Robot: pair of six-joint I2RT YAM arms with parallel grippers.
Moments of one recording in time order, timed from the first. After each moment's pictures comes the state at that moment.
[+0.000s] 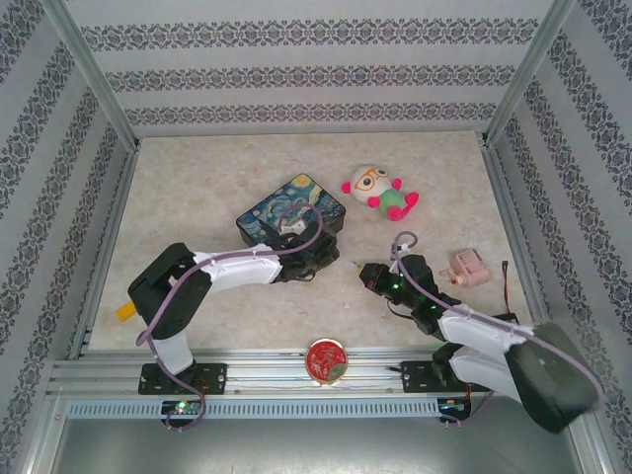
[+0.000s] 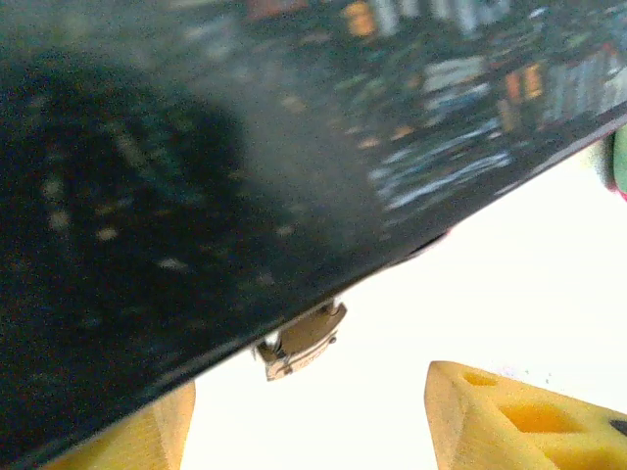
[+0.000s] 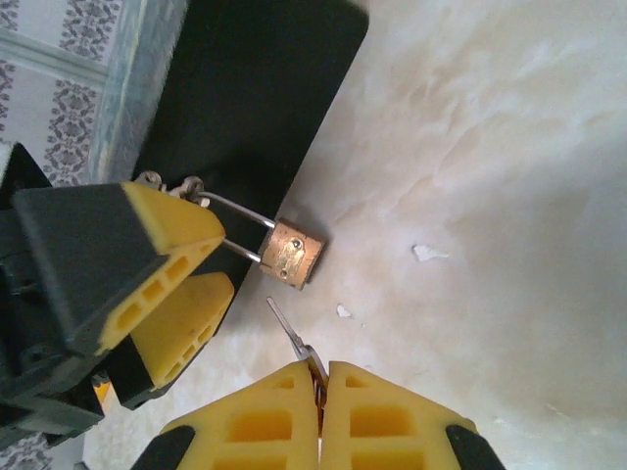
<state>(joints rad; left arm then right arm) -0.85 1.80 1.10 -0.27 -0.21 -1.30 0.50 1.02 0.19 0.32 -0.21 1.00</state>
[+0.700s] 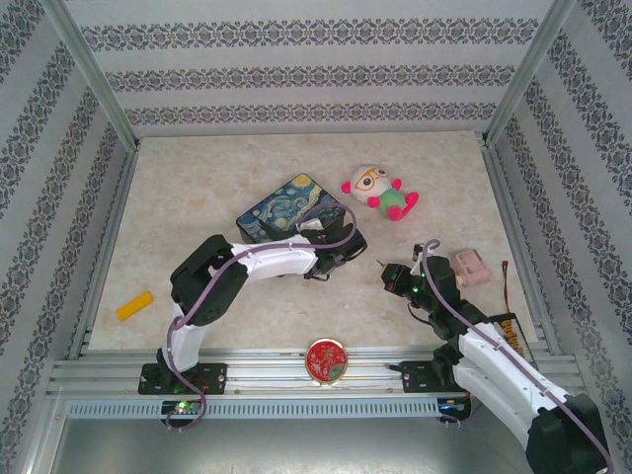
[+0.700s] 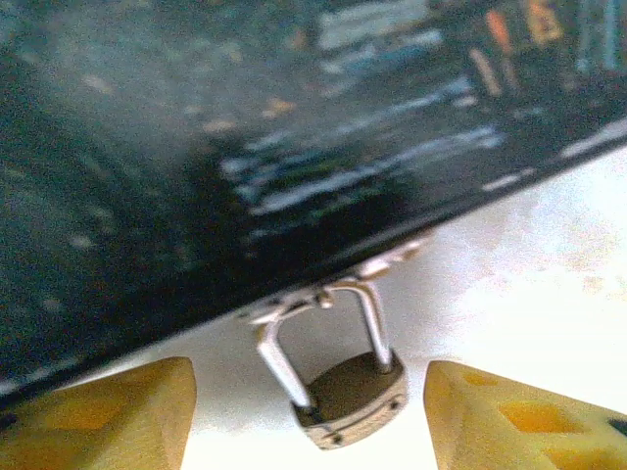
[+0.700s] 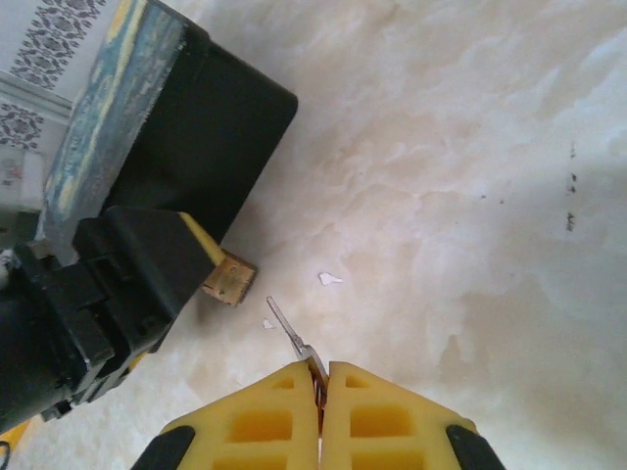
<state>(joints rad) -0.92 2.02 1.41 -0.66 -0.44 -1.29 0.37 0.71 0.22 -0.07 -0.20 0.82</state>
